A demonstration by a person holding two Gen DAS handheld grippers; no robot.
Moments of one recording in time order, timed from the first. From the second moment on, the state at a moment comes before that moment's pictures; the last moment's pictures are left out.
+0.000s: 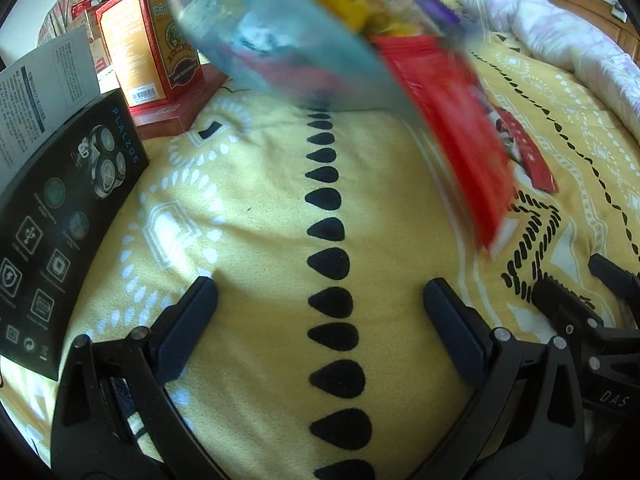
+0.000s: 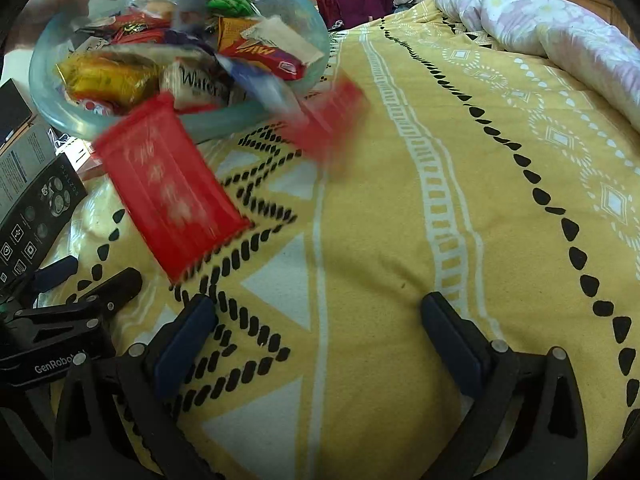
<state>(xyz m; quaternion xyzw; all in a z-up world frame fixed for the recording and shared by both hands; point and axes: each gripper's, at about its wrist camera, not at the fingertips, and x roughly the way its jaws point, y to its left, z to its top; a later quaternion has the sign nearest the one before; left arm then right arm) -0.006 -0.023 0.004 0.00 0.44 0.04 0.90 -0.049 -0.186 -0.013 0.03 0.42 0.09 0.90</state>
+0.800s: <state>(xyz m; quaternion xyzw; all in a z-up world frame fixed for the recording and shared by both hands) -0.005 -0.019 0.002 0.00 0.44 0.04 0.90 -0.048 -0.185 -0.013 0.03 0.42 0.09 0.90</state>
